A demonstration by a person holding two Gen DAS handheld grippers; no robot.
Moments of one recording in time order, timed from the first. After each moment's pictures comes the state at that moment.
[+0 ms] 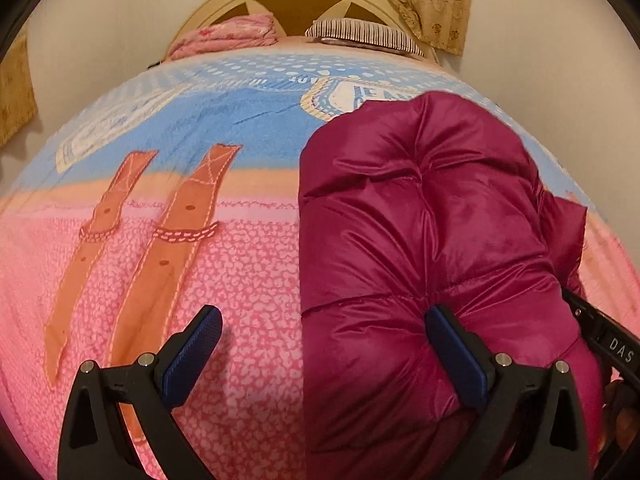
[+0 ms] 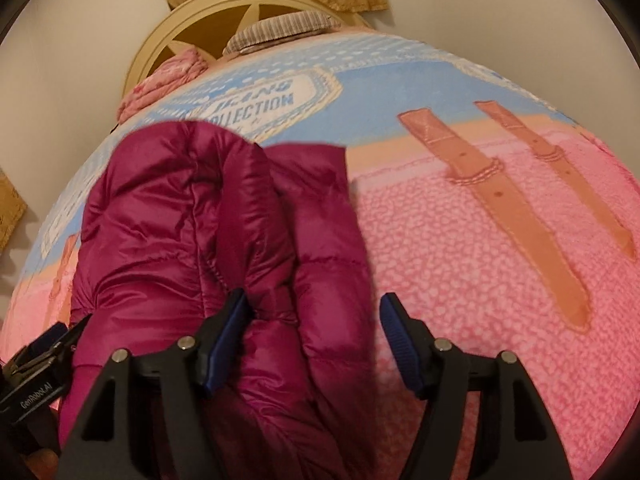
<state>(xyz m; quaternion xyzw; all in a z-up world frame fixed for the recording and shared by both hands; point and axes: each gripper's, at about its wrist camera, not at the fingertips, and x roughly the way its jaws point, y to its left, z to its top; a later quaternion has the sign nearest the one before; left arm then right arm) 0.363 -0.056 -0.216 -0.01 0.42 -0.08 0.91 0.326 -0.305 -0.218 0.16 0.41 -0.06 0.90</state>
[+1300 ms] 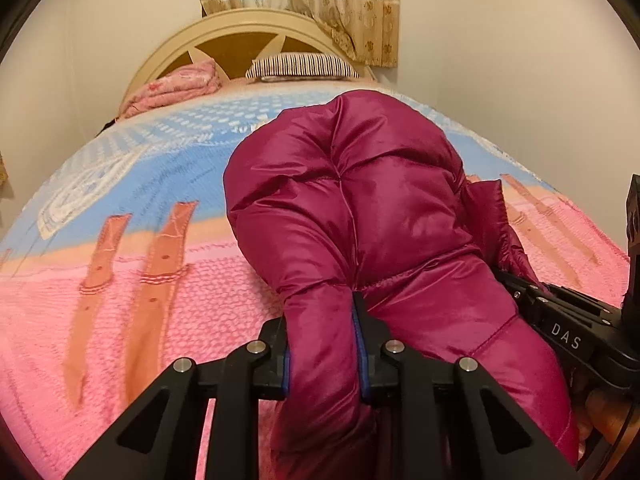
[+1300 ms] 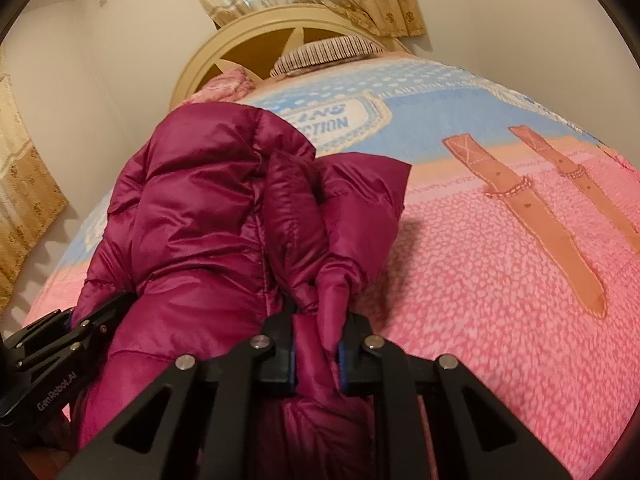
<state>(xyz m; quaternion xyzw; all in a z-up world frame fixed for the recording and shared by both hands) 0.295 -0.074 -0.165 0.04 0.35 -0.17 0.92 0.279 -0.270 -0.195 0.16 0.35 0.01 0.92</state>
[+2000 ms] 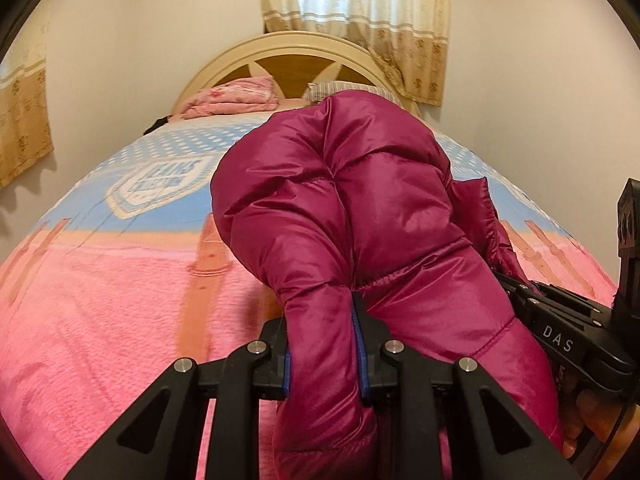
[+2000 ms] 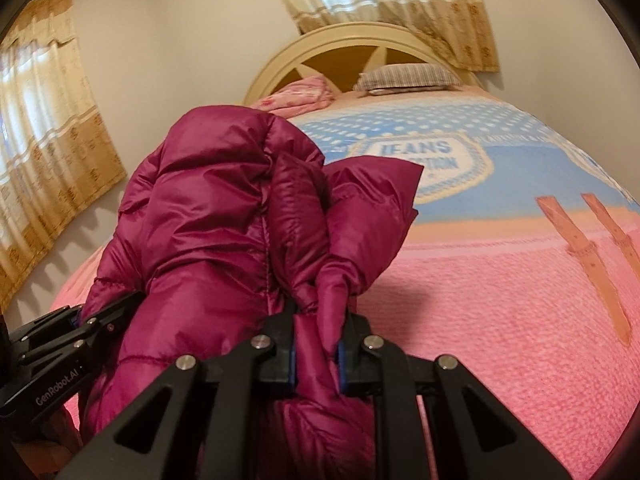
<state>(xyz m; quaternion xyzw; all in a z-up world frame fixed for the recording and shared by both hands) 0.253 0.043 -0.122 -0.01 0.32 -0.10 0.94 0.280 -0.169 -0.145 0.10 0.31 0.12 0.94</state>
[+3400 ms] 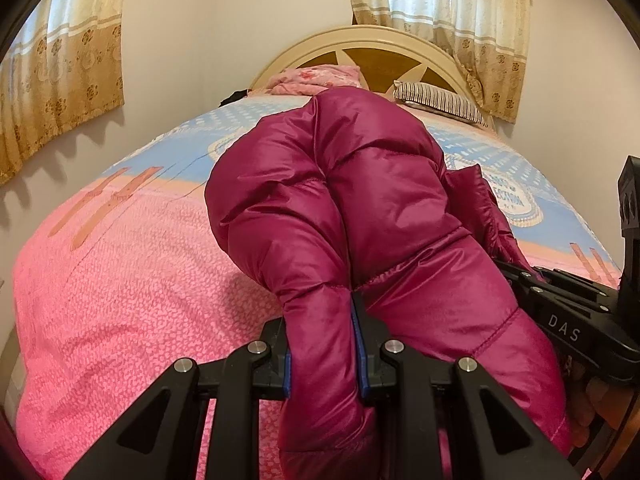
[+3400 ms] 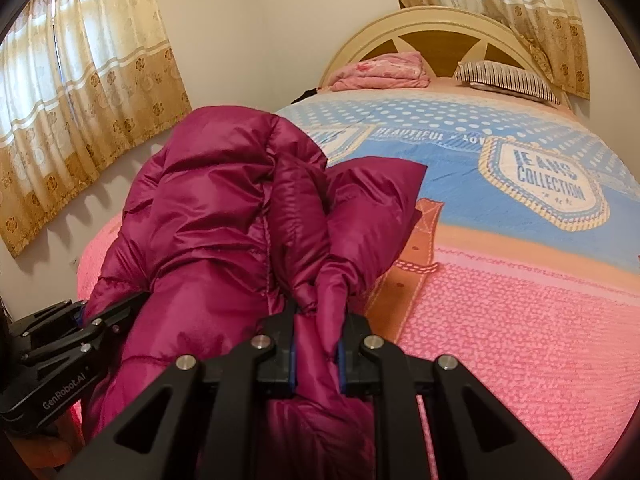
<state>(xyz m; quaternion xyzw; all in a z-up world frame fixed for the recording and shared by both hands) 0.238 0.180 -0.146 -0.05 0.34 0.01 0.94 0.311 -0.024 -0.158 0.03 0.35 0.23 0.91</state>
